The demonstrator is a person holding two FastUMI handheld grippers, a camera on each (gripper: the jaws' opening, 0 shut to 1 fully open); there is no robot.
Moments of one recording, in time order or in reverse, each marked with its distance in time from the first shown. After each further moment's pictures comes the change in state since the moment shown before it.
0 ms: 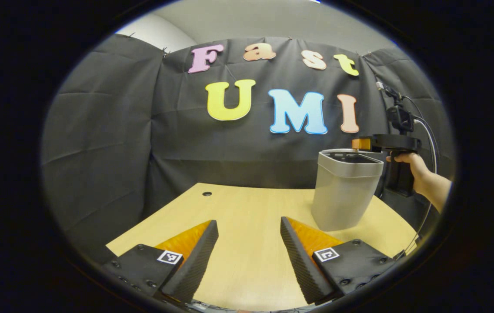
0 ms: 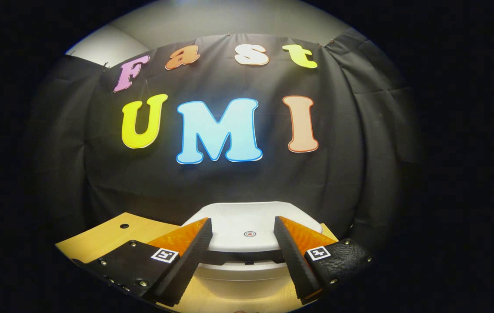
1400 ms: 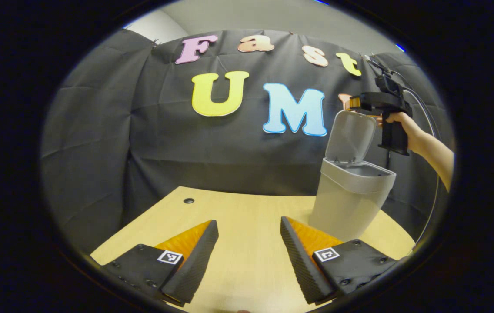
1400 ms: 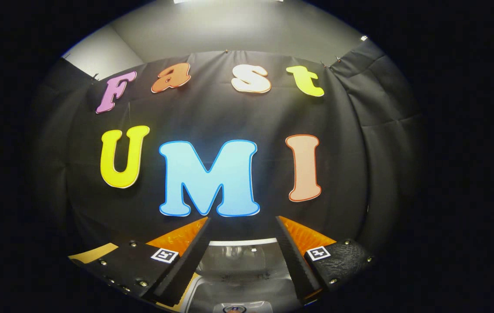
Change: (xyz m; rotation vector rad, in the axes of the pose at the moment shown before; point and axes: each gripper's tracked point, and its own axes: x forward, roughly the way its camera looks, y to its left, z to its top) left arm 0.120 -0.010 0.019 -0.040 0.027 -0.106; right arm 0.082 0.006 0.146 -0.018 -0.192 -0.056
